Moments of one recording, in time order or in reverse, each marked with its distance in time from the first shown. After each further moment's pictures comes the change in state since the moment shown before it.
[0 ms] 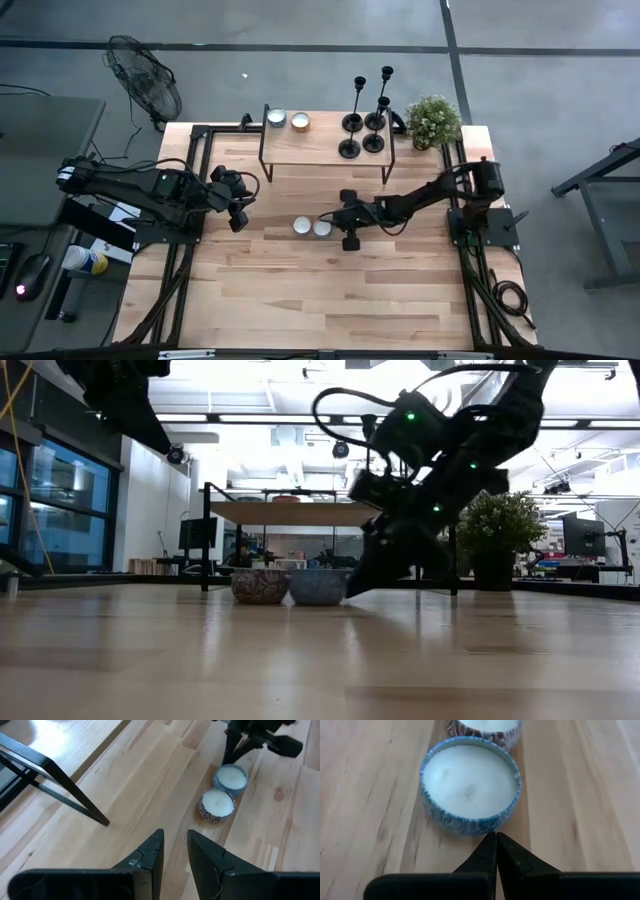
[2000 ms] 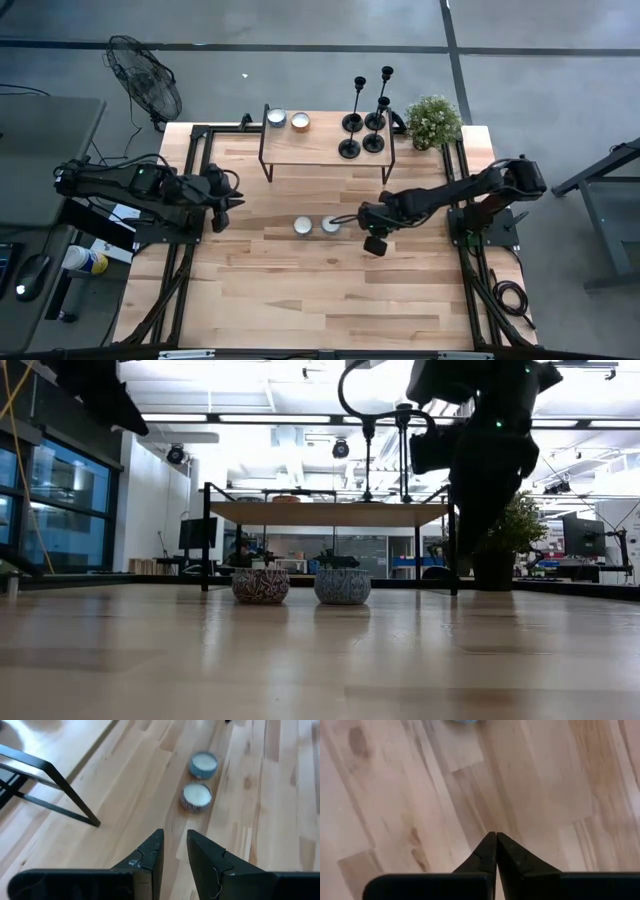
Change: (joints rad) left arm 0.000 -0.172 0.000 -0.079 0.105 0.101; right arm 0.100 -0.295 0.156 -0.978 0.004 0.605
